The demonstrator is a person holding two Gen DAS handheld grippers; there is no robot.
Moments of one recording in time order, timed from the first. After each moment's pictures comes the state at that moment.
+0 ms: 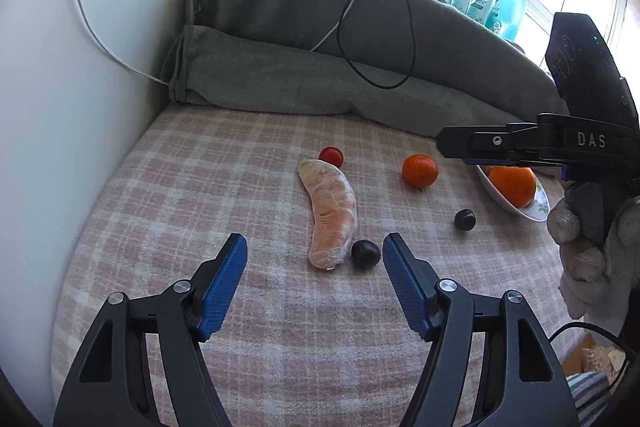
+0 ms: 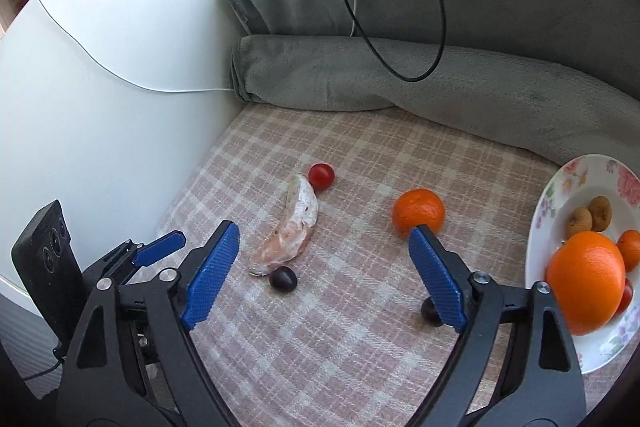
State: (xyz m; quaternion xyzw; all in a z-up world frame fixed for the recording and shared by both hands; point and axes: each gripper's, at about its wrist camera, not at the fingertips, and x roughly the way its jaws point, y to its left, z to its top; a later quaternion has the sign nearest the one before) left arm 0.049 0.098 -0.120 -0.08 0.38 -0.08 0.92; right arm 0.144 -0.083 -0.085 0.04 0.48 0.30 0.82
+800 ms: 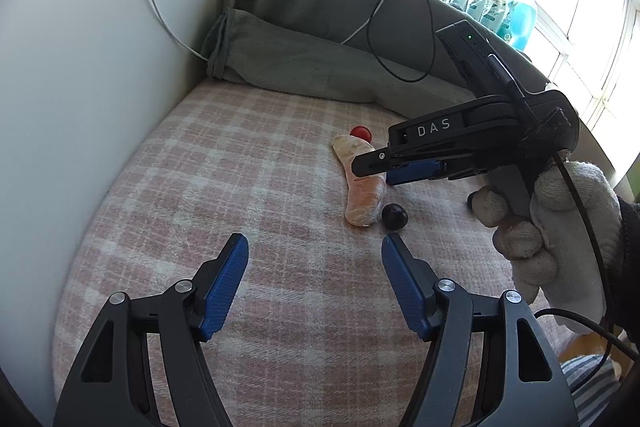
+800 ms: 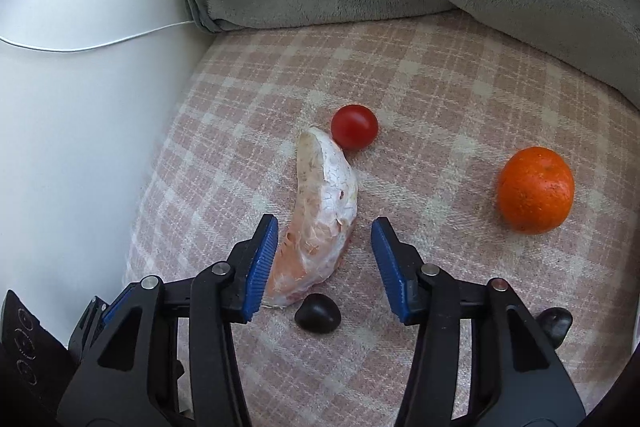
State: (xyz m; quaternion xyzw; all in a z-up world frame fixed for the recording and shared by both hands) left arm 0.011 0.127 -0.134 -0.11 0.38 -0.07 0.92; right arm 0.181 0.003 -0.155 0.03 0.60 0.25 0.76
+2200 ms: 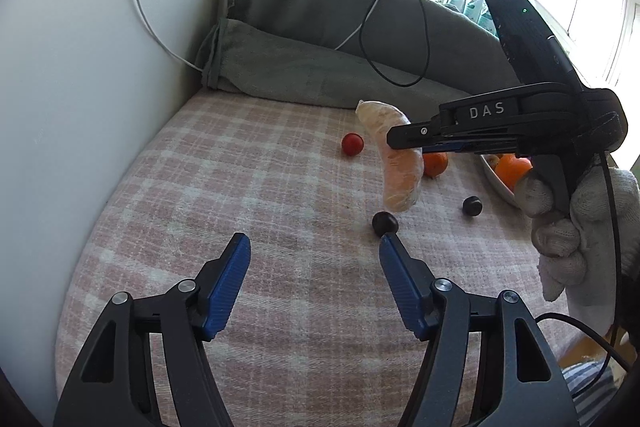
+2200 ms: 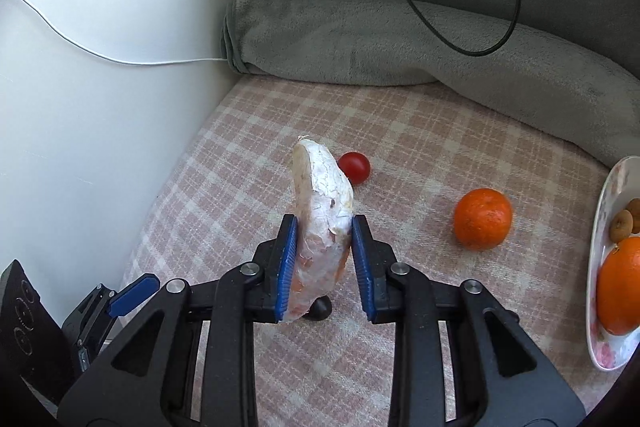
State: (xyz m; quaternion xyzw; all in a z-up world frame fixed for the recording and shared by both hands) left arm 0.015 0.111 -0.126 -0.09 0.37 -0.06 0.92; right arm 0.160 -0.048 -0.094 0.02 0.51 0.28 0.81
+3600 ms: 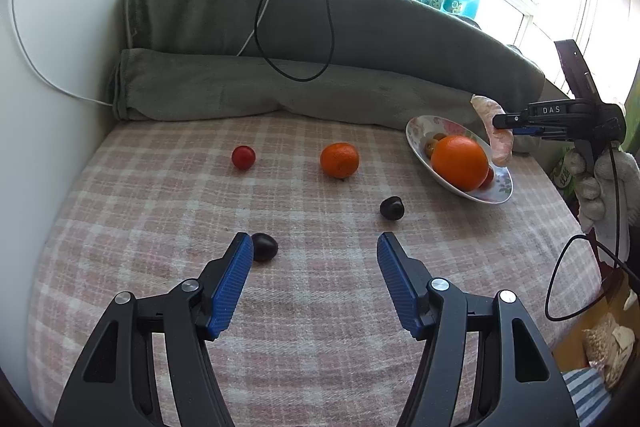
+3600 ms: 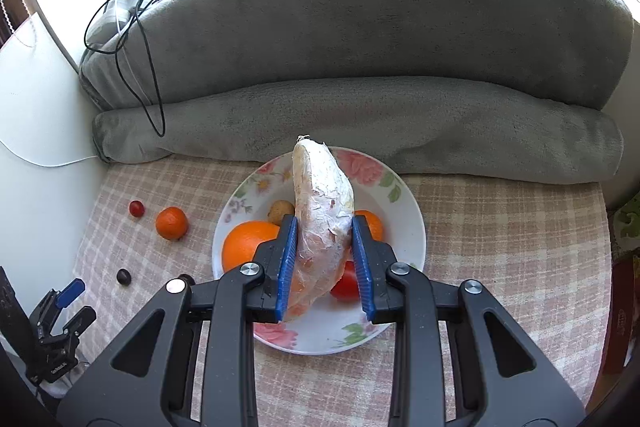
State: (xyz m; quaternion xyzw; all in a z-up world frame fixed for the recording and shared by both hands) left arm 0.030 0.020 -0.110 -0.04 0.37 -0.12 0.92; right arm 0.168 -0.310 -0.064 0.07 0.47 0.11 0.87
